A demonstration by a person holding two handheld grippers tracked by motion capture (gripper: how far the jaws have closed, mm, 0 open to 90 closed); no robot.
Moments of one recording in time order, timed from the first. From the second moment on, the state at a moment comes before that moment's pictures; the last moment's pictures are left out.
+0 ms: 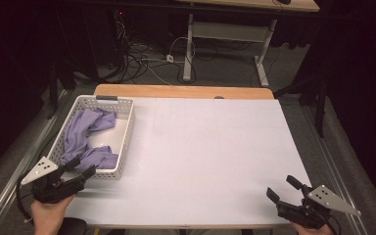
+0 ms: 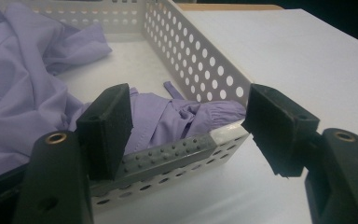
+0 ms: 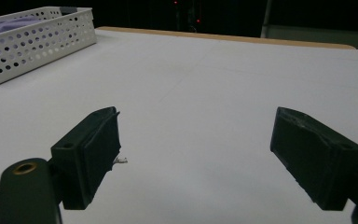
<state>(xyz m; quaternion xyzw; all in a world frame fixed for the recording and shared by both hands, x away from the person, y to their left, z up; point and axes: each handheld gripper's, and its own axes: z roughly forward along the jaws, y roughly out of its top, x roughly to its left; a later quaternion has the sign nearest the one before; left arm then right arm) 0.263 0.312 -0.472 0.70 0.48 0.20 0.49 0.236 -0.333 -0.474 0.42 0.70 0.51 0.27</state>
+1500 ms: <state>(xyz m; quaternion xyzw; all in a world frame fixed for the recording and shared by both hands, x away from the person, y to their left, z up) 0.263 0.314 -0.463 0.70 0.47 0.22 0.49 0.237 -0.331 -0.474 0.42 0.70 0.51 0.27</state>
